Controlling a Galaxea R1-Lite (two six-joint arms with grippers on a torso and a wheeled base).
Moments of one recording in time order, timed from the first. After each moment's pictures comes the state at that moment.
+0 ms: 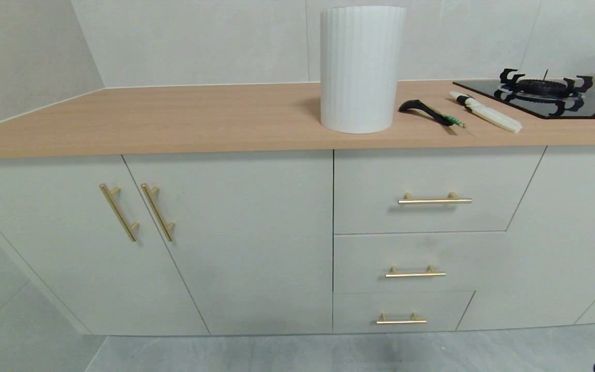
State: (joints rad) left arm 0.00 0.00 0.00 0.00 0.00 0.00; right arm 0.14 0.65 -0.24 -0.01 0.08 0.00
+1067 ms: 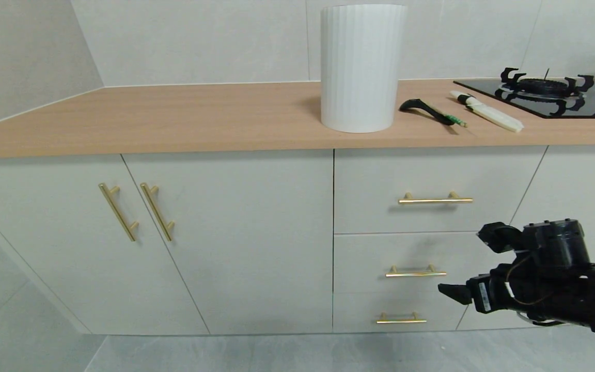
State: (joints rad) left arm 0.00 0.00 0.00 0.00 0.00 0.00; right arm 0.25 1.79 -0.52 -0.61 0.08 0.00
